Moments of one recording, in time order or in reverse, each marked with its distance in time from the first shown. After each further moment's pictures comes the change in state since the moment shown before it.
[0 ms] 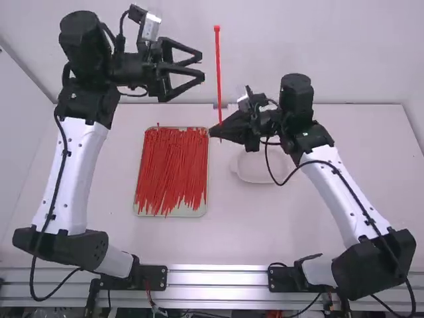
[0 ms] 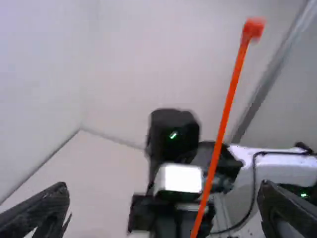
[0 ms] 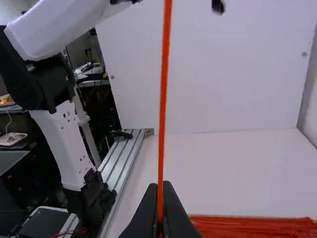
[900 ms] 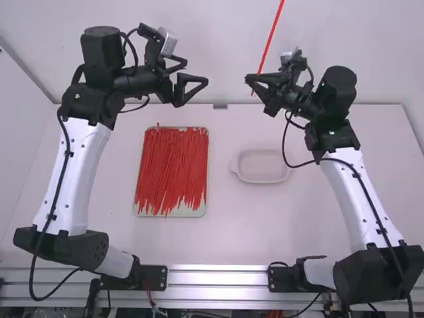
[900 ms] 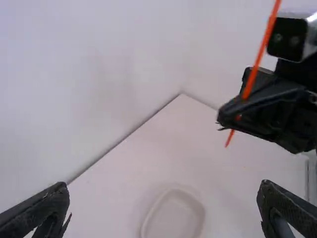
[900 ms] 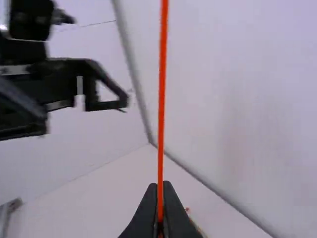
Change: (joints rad) left arm -0.030 0.000 0.000 -0.324 -0.448 0.390; right arm -0.177 -0.042 0.000 0.211 0.560 0.322
